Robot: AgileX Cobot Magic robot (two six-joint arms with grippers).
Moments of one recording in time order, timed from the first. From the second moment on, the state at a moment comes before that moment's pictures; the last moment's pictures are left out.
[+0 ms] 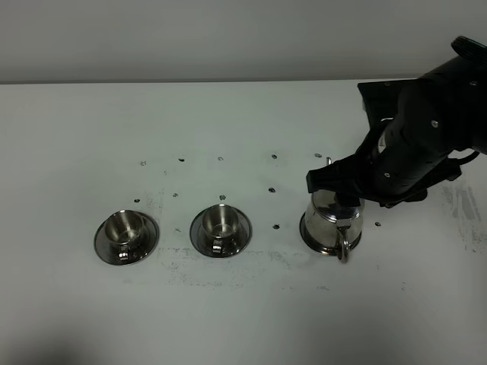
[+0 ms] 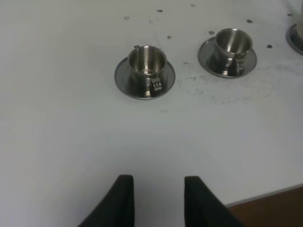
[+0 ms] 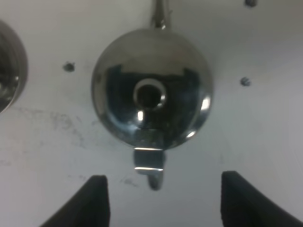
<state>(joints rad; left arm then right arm) 0.00 -0.01 -0.47 -0.23 1.09 0.21 0.57 1.66 -1.22 -0.08 0.92 0.44</state>
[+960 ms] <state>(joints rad) 0.00 -0.01 -0.47 -0.23 1.09 0.21 0.57 1.80 -1.29 -0.05 0.99 0.43</state>
